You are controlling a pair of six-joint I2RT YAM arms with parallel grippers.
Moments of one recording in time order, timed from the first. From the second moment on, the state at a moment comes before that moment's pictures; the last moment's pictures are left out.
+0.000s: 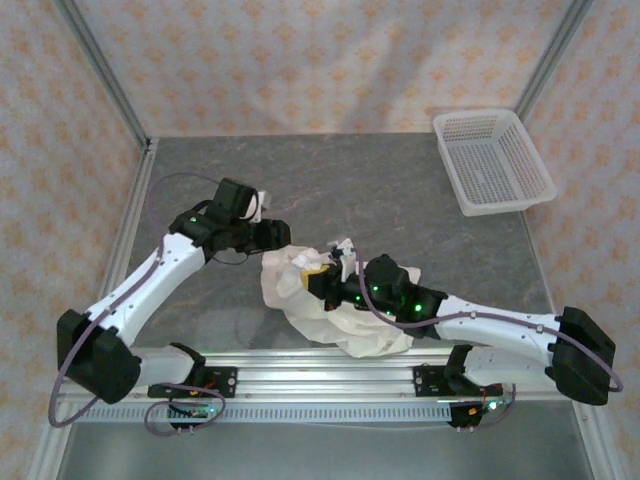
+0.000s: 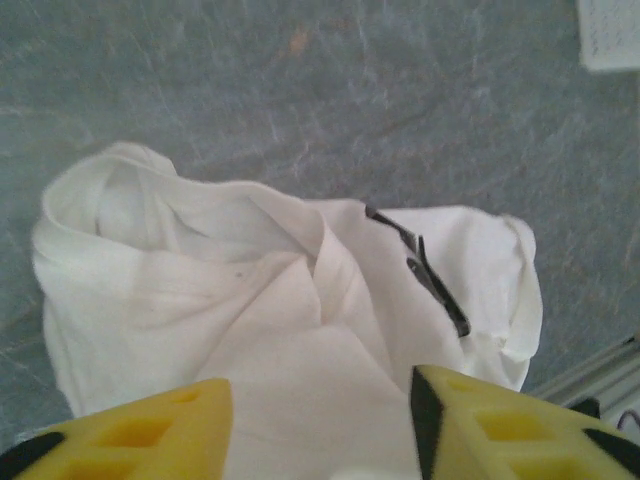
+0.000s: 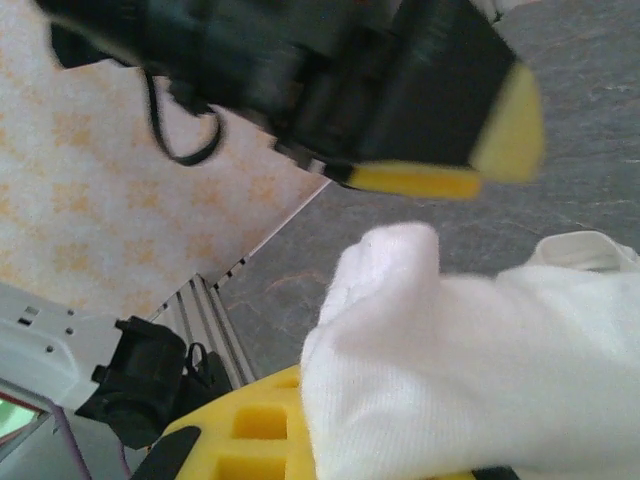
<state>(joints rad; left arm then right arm) -0.39 1.25 1.11 -0.77 0.30 -0.58 1.05 1.09 0.58 0.32 -0.12 0.55</state>
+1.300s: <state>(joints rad) -0.50 1.15 0.92 -0.64 0.33 -0.65 1.01 1.07 0.54 0.28 -0.19 0.49</state>
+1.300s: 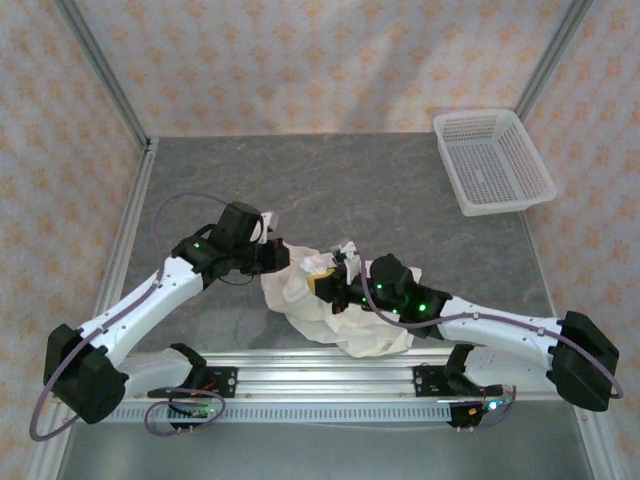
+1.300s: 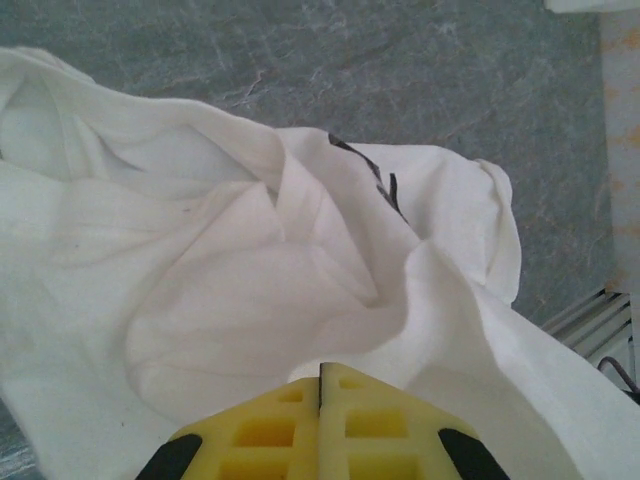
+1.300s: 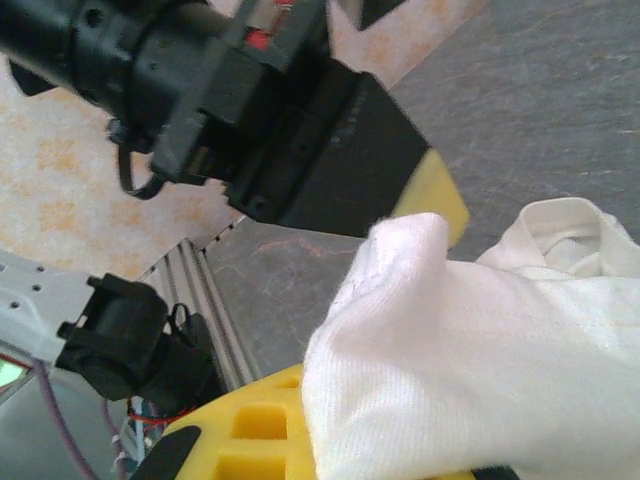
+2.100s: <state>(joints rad) -0.59 1.31 0.95 -0.63 0.35 -0.64 1.01 0.95 0.43 0.29 -0.12 0.48</state>
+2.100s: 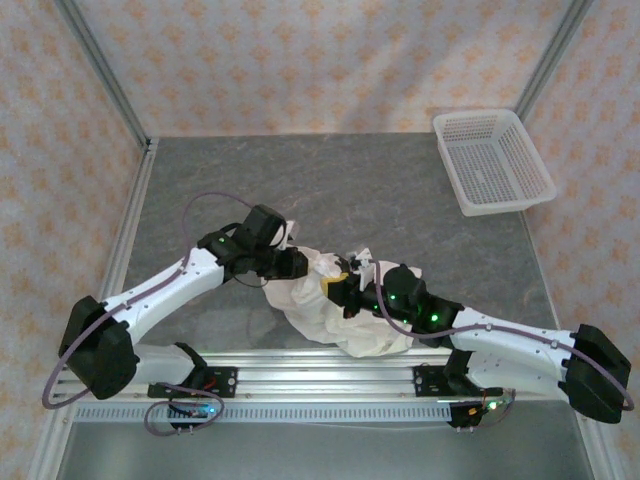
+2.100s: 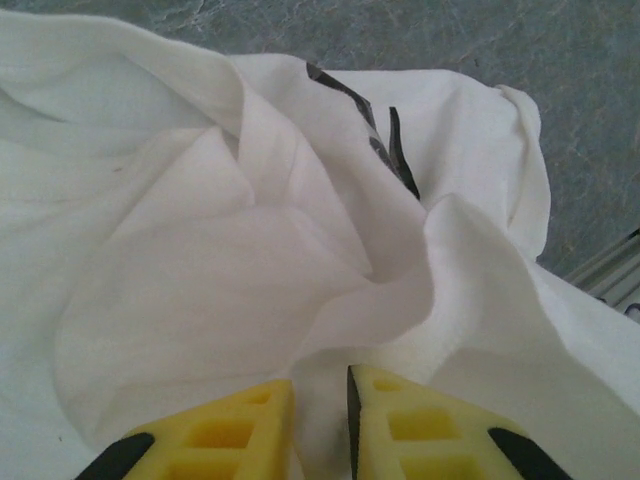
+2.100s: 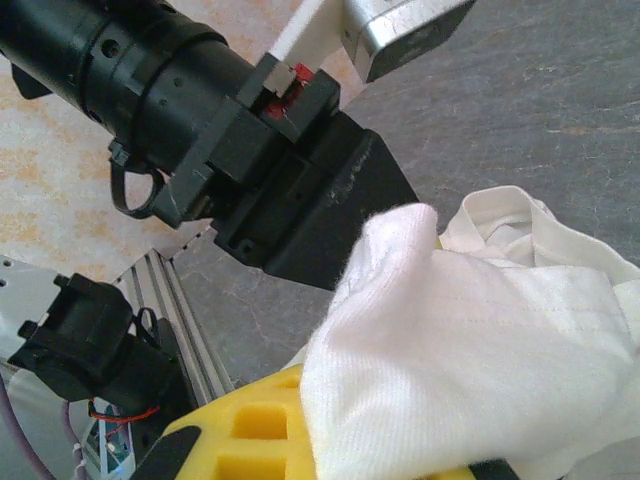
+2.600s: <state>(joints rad) -0.58 1.17 1.04 -0.65 0.33 -0.65 1.01 0.91 0.36 0.28 0.00 0.48</state>
